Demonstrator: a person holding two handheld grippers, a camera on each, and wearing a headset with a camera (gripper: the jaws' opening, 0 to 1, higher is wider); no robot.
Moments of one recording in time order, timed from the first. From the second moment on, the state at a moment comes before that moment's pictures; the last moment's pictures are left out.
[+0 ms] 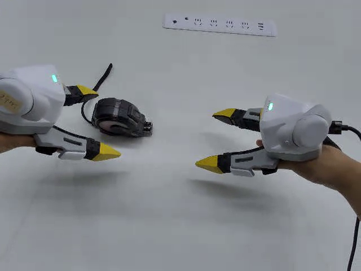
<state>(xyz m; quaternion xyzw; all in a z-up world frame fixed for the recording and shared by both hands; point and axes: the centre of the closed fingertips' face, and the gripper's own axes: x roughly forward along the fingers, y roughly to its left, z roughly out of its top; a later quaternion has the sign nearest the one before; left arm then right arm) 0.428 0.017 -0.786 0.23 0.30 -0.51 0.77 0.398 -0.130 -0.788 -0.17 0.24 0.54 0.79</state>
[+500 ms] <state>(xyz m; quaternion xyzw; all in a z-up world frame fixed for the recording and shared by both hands) 0.439 0.016 -0.797 0.28 0.31 -0.54 0.73 0.412 -0.098 -0.799 -0.19 0.24 0.57 0.76</state>
